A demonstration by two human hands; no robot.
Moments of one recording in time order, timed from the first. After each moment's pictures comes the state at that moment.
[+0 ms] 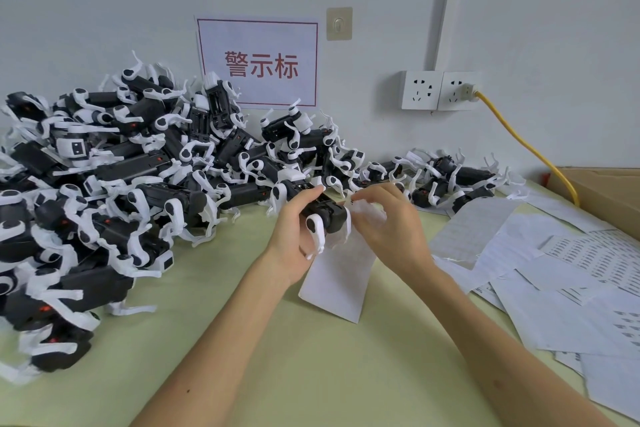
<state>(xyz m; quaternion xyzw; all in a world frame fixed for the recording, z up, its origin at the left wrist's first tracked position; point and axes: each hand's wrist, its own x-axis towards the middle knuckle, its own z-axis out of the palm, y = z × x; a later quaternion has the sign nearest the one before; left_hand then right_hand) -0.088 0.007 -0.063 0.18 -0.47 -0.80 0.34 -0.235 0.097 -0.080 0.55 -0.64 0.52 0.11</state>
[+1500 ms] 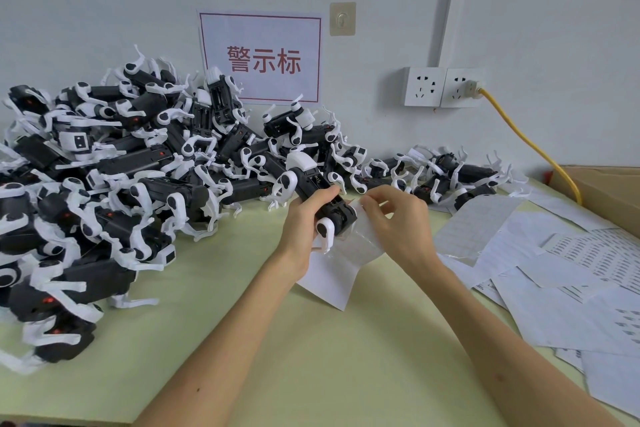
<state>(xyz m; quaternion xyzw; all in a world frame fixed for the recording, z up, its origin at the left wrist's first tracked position) -0.094 0.018 -0.064 0.25 -0.55 -0.71 0.37 -0.233 0.100 -0.076 0.49 -0.67 0.55 0.06</state>
